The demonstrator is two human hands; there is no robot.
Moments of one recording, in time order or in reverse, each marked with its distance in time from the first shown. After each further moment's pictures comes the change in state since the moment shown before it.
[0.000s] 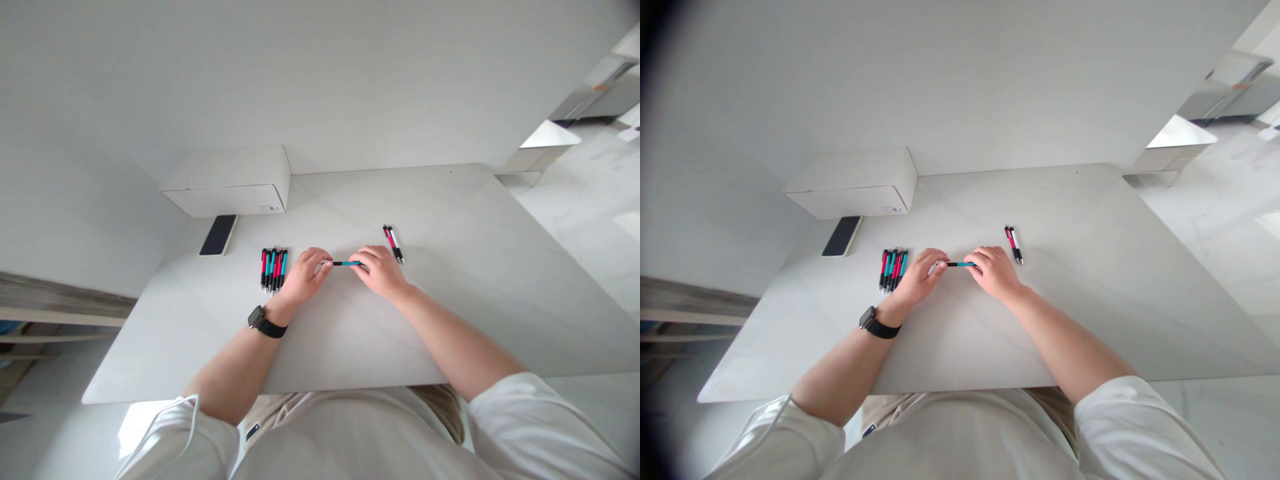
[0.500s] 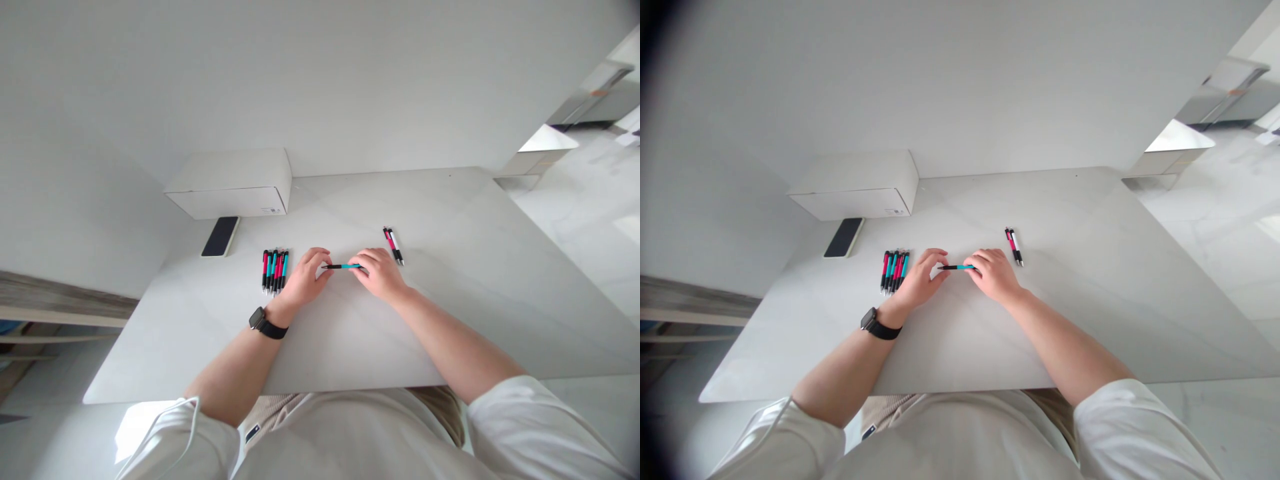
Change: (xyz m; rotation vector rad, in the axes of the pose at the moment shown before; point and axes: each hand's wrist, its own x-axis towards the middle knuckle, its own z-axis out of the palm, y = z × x) left_hand 0.000 0.005 -0.001 0.017 -0.005 0.007; right_hand 0.000 -0.004 -0.002 0.015 0.002 -0.006
